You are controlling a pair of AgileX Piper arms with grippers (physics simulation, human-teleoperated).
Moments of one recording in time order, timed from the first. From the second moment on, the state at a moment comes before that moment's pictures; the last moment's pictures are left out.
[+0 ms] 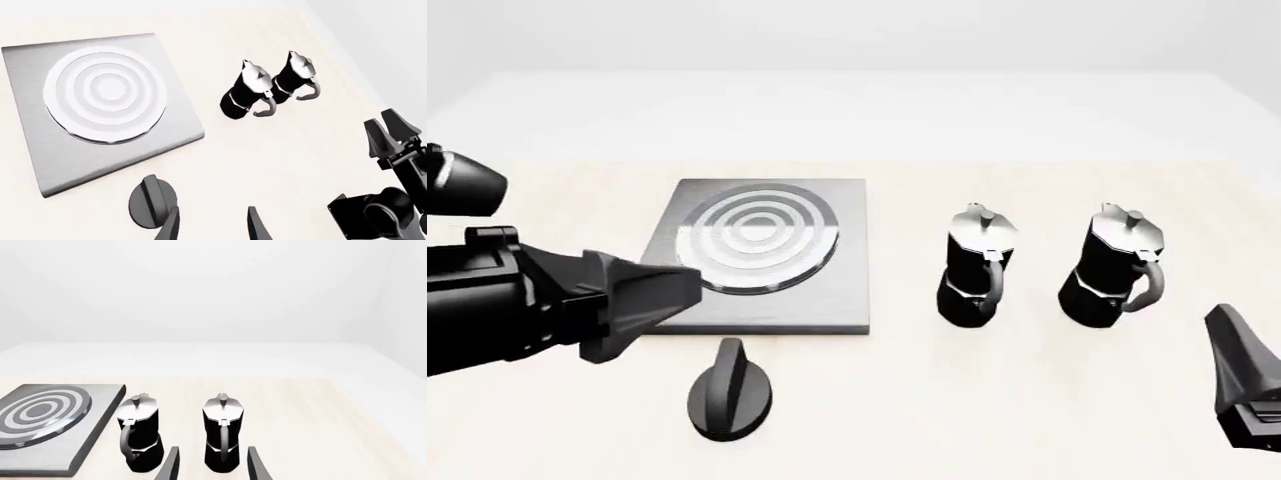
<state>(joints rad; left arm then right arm) -0.72 0.71 -0.67 0.57 -0.42 0.00 0.00 0.00 0.01 0.00</state>
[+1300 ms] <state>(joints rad) -0.78 0.86 -0.45 0.22 -0.61 0.00 0.00 0.00 0.01 0.00</state>
